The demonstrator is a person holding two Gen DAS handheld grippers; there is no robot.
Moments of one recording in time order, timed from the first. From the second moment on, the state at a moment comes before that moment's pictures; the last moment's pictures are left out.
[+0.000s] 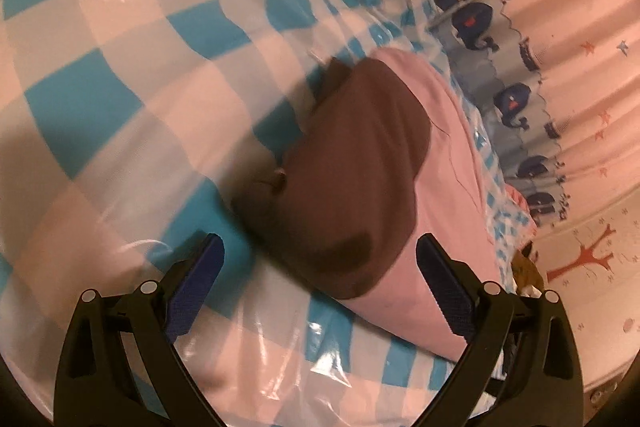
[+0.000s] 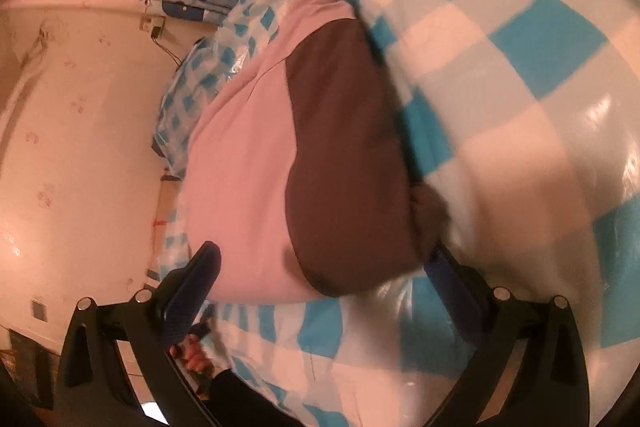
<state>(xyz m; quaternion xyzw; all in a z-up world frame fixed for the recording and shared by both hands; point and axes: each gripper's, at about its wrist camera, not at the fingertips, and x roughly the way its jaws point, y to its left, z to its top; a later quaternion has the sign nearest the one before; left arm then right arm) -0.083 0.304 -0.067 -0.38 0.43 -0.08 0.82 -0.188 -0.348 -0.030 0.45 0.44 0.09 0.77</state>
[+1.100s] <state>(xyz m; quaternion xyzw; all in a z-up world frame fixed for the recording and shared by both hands) -0.112 0.251 -0.011 -0.28 0.45 -0.22 0.82 -0.250 -0.348 0.022 0.43 0.33 0.20 0.82</state>
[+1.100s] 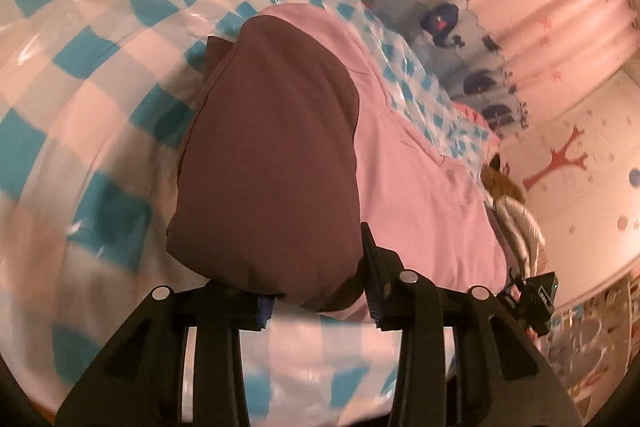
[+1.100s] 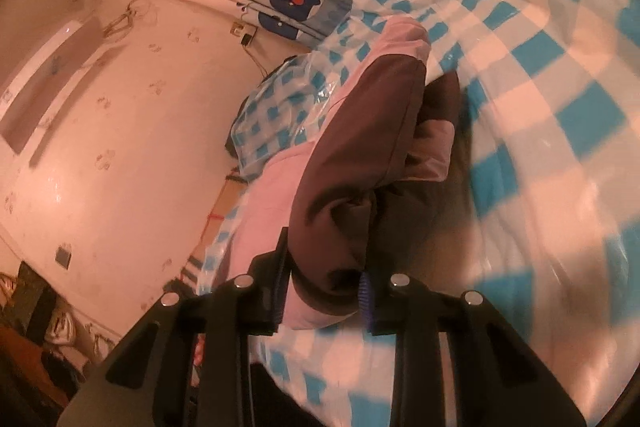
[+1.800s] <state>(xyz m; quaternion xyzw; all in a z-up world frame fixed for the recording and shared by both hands) -0.126 0.239 -0.002 -0.25 0.46 -0.17 0.84 -0.285 -0.340 0.018 0.43 0.33 0.19 0.82</state>
